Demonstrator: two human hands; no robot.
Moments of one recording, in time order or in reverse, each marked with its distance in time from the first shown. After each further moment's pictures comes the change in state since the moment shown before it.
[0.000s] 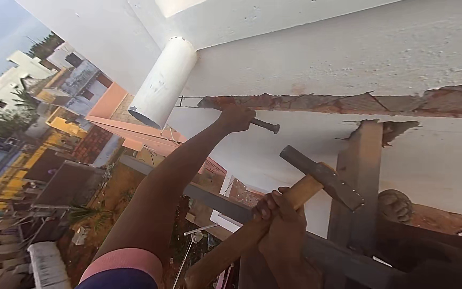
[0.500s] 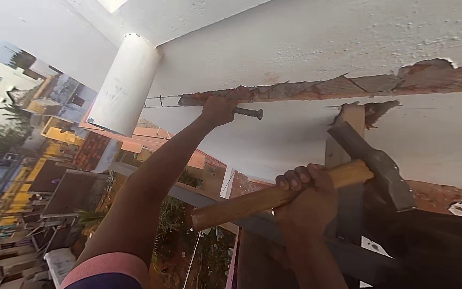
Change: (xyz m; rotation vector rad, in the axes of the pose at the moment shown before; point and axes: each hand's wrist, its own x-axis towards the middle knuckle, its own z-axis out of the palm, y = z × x) left_hand 0.020 0.009 0.006 0.069 0.093 -0.101; right_hand 0.056 -0.054 0.008 0.107 0.113 -0.170
